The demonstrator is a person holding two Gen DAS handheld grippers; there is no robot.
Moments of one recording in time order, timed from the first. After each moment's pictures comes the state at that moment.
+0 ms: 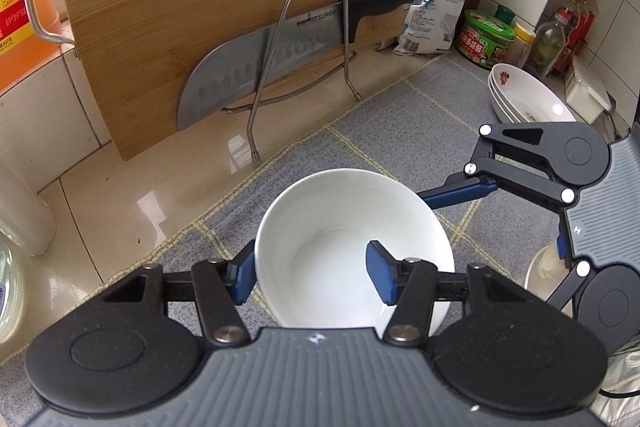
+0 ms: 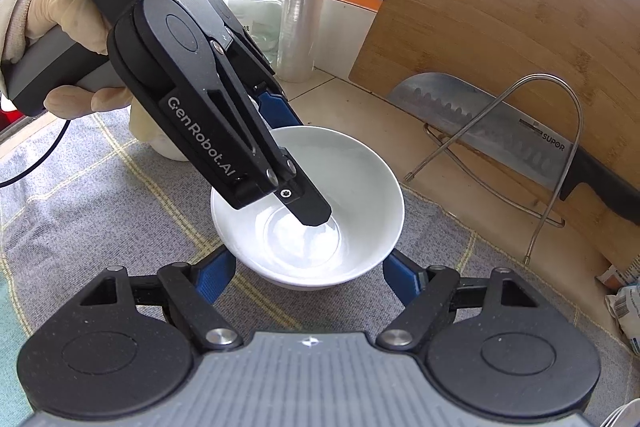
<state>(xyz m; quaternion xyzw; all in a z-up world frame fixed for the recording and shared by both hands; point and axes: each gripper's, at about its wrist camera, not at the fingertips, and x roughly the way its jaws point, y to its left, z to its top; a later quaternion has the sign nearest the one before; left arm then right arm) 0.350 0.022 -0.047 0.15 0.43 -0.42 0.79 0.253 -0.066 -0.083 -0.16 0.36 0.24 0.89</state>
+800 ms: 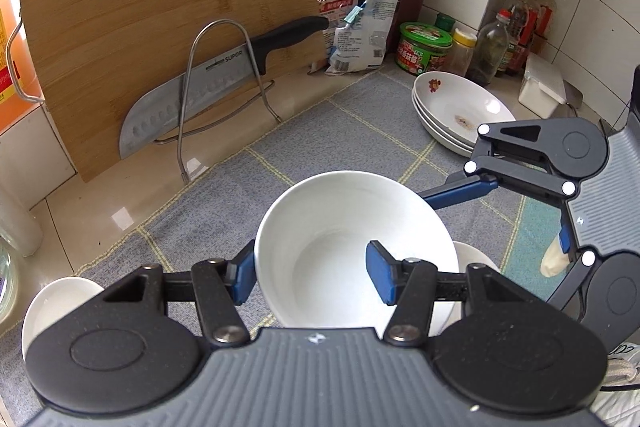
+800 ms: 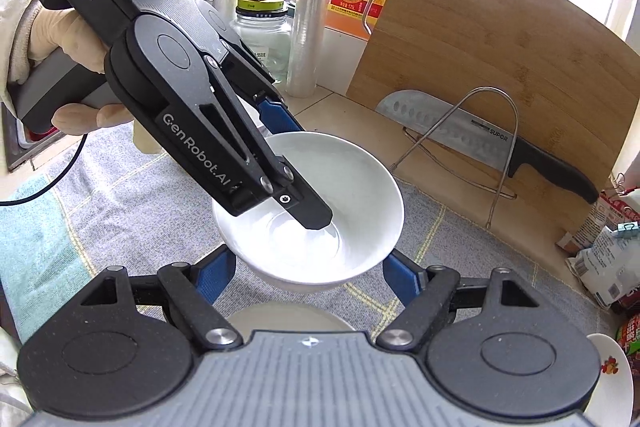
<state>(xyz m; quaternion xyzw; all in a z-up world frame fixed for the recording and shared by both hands) 0.269 0.001 -0.001 0.15 0.39 -0.44 0.79 0.167 -0.088 -0.039 -0.14 0.34 0.22 0.90</state>
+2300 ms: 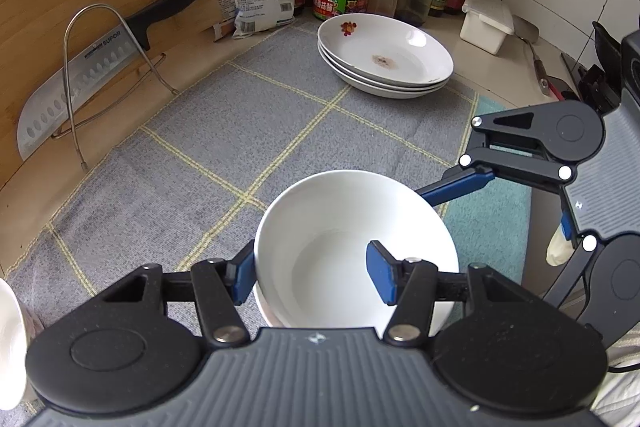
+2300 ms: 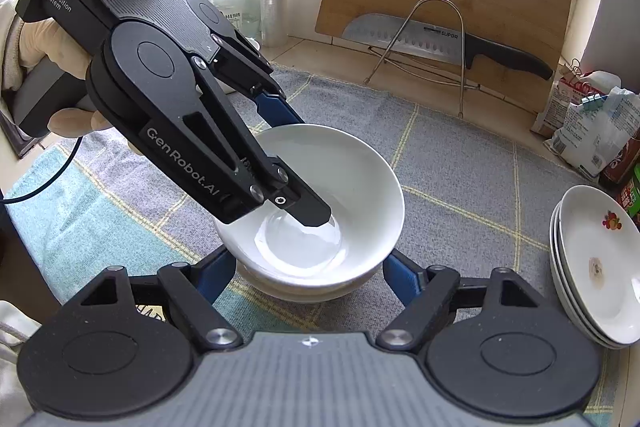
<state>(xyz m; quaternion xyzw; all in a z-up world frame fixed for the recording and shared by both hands) 0.200 -0.051 -0.030 0.21 0.40 -0.49 0.75 0.096 -0.135 -0.065 -0.08 0.39 0.17 0.90</state>
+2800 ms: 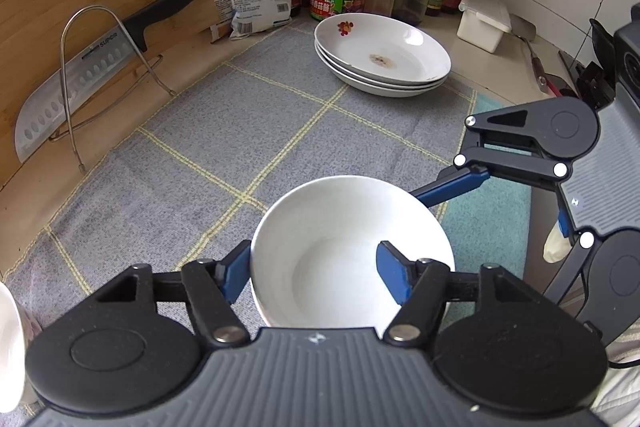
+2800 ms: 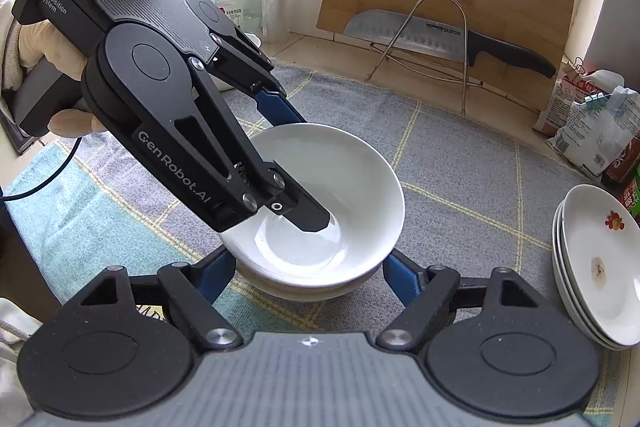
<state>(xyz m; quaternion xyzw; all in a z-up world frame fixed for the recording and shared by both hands) 0.198 -0.050 -0.032 0.22 0.39 -0.49 0.75 0.099 -0.134 -0.067 -0.08 0.39 0.18 0.90</state>
